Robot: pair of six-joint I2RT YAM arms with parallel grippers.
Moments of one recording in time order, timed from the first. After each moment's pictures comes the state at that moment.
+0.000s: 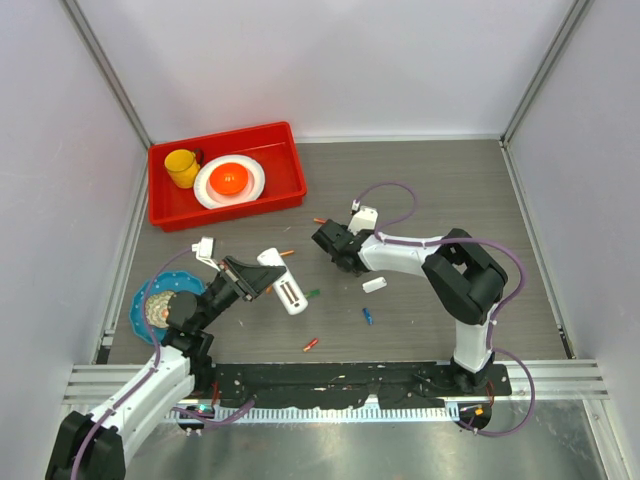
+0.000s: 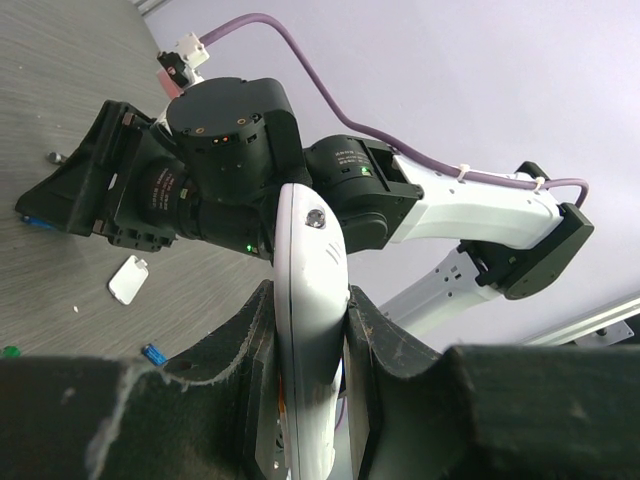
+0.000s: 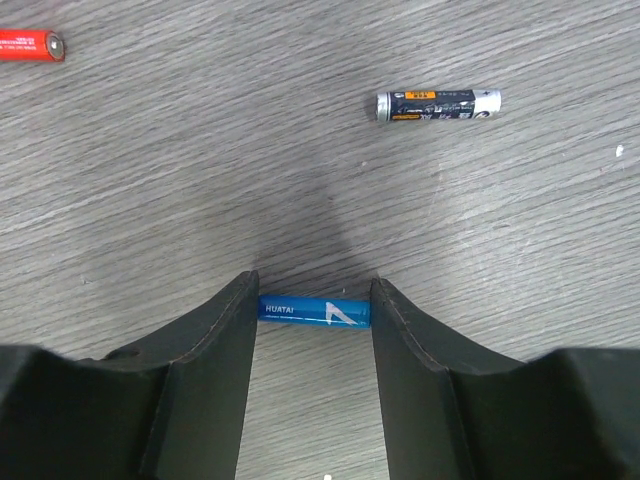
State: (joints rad) left arm -0.40 0.59 0.05 0.82 0.44 -1.23; right arm 0.84 1.89 1.16 -0.44 0.64 1.03
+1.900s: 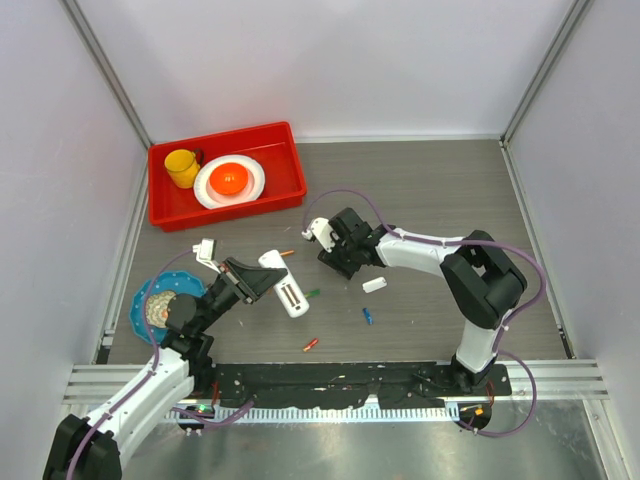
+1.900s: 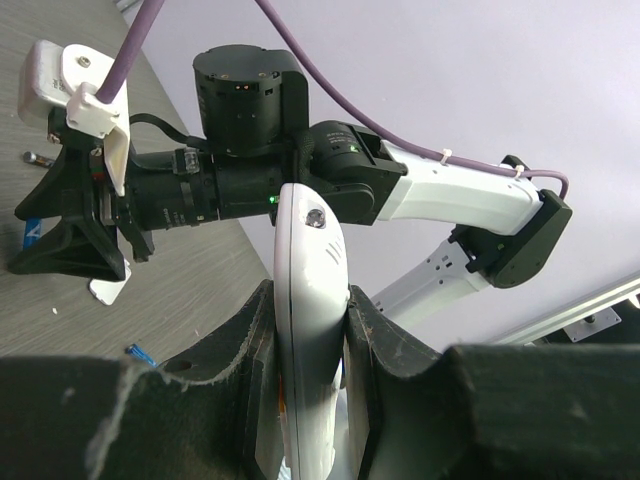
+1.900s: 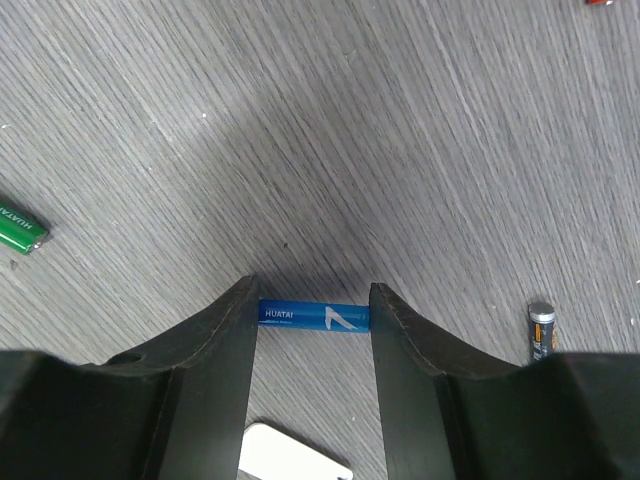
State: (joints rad) left arm -0.44 0.56 0.05 0.81 0.43 -1.23; right arm 0.75 1.80 1.08 -0.29 -0.03 -0.36
